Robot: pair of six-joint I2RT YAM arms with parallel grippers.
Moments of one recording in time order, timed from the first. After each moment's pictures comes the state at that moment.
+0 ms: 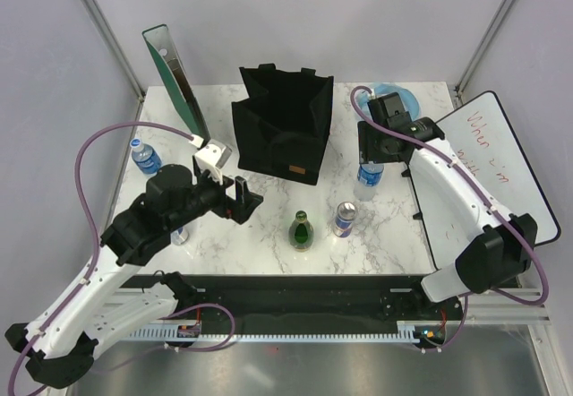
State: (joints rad) left arm -0.71 0.75 1.01 -0.63 0.03 -0.21; right arm 0.39 1.48 1.43 -0.91 0.21 0.30
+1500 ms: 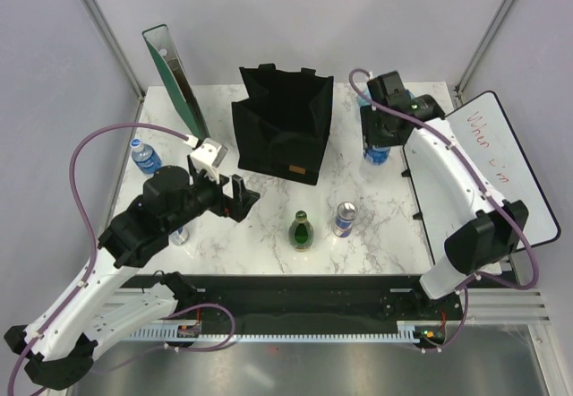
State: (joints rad) left arm -0.71 0.73 1.01 -0.63 -0.02 -0.21; right arm 0.38 1.60 1.60 -1.04 0.23 0.25
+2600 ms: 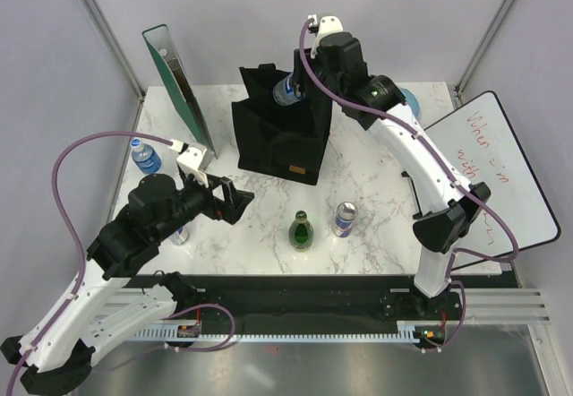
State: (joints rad) left arm -0.71 0.66 1.01 -0.63 -0.04 -0.25; right arm 0.63 1.84 2.18 -0.67 0.16 0.25
